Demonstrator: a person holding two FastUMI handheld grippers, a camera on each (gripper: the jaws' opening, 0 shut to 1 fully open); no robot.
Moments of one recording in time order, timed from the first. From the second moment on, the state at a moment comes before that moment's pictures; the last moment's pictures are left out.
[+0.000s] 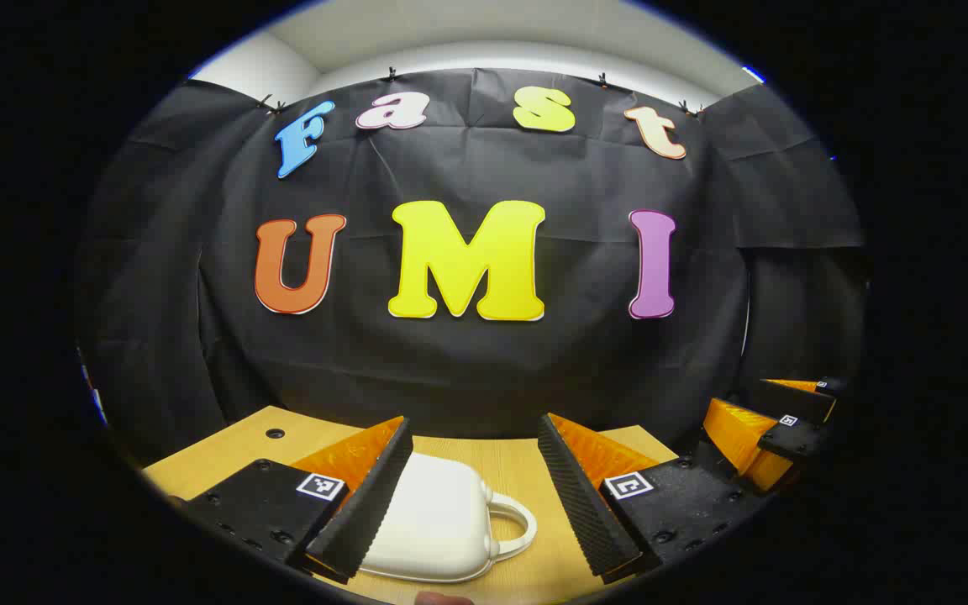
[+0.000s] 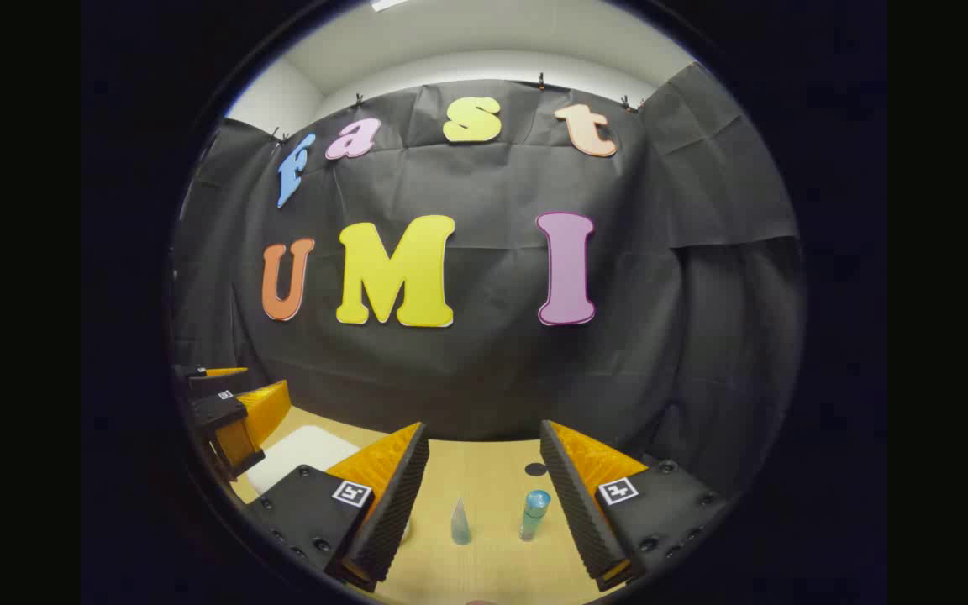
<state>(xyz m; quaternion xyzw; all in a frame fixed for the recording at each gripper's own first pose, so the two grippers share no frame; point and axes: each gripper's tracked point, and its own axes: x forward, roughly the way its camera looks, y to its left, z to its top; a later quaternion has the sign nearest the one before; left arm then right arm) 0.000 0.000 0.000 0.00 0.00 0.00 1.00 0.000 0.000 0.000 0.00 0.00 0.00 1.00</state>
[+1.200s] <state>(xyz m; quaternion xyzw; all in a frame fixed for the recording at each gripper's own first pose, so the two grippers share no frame) 0.003 -0.022 -0.020 0.02 0.03 -0.02 1.00 -0.003 -0.024 -0.009 -0.01 0.01 0.00 1.00</state>
